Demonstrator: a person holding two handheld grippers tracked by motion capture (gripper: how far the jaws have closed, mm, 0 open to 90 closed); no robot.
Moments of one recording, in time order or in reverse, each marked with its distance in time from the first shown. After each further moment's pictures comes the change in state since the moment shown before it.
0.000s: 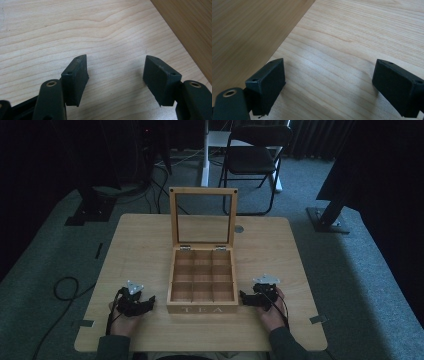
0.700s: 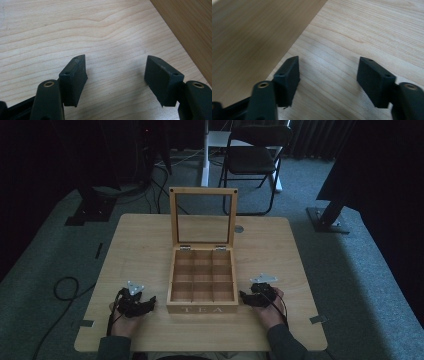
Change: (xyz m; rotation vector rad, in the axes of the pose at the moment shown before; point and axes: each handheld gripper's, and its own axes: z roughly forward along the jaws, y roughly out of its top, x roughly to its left) left arm -0.003 -0.001 0.000 0.000 0.007 -0.004; right arm 0.007 0.008 -0.006 0.049 0.041 -0.048
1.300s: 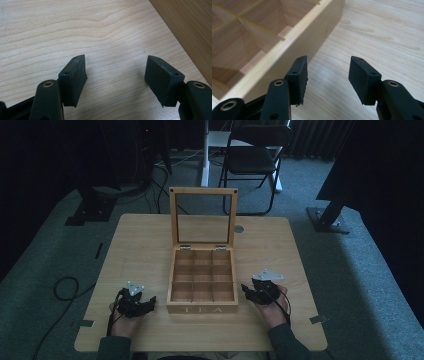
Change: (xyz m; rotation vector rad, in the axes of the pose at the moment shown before) left arm 0.000 -0.001 0.000 -0.007 -0.003 0.001; right arm 0.009 0.025 -0.041 -0.105 0.005 -0.022
